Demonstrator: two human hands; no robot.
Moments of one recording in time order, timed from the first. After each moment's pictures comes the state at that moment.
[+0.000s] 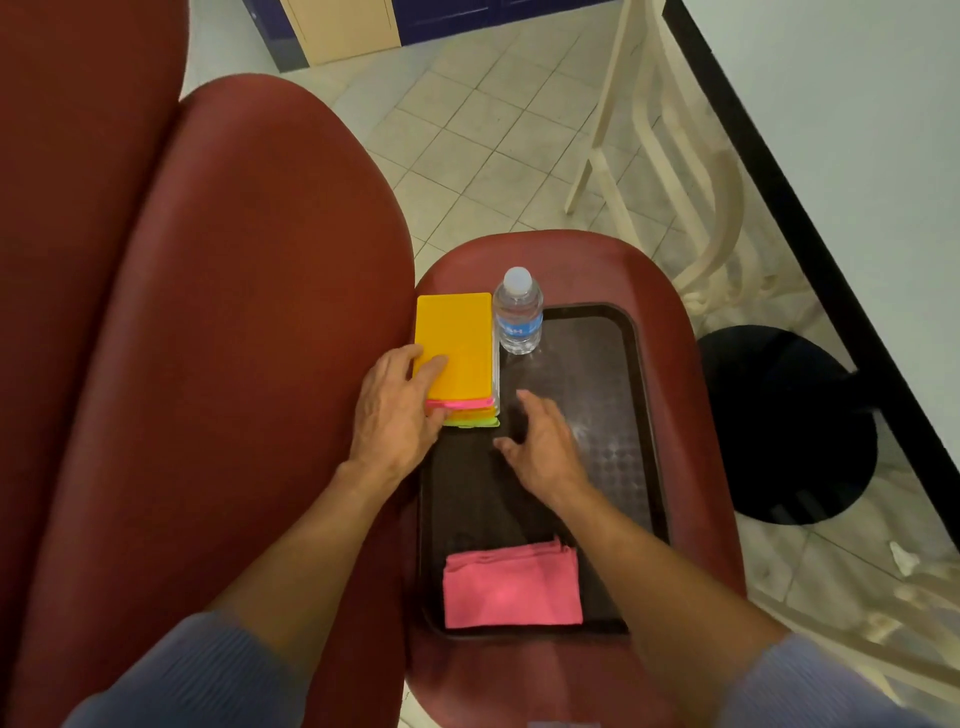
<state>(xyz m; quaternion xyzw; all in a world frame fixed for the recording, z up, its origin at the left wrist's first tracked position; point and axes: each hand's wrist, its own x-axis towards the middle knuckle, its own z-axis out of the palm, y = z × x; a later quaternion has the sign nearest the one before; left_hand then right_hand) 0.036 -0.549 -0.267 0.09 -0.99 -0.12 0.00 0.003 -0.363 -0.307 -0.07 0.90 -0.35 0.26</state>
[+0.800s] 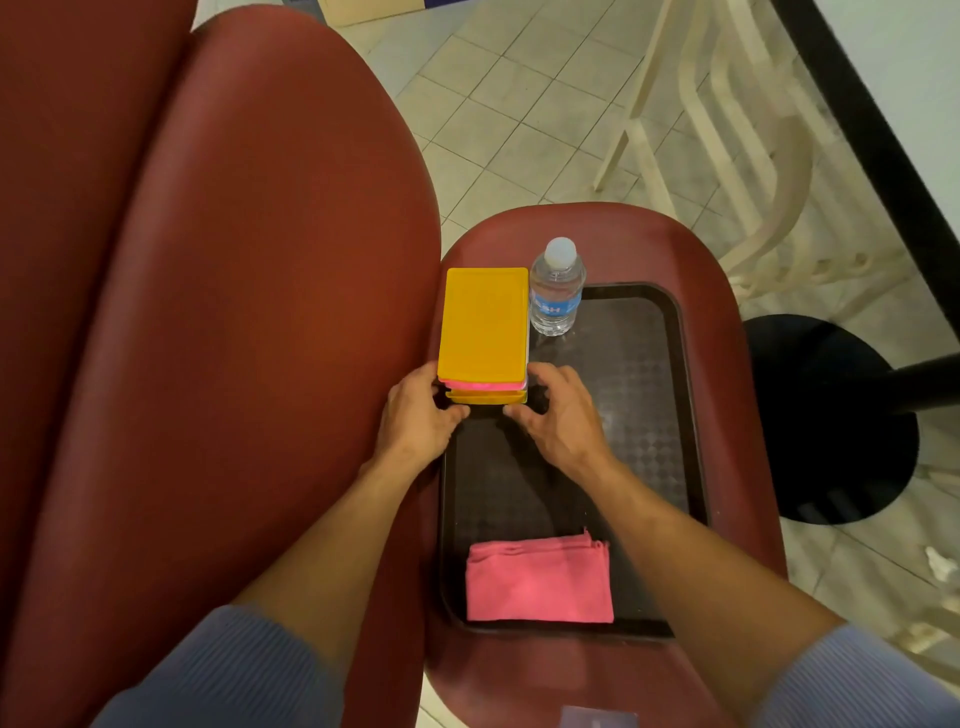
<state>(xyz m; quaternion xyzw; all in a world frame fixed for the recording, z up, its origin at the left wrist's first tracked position) 0.045 -0.549 -0.283 0.30 -0.87 -0.38 -0.09 -0.011 -0.380 -0.337 -0.12 0.88 -0.41 0.21</state>
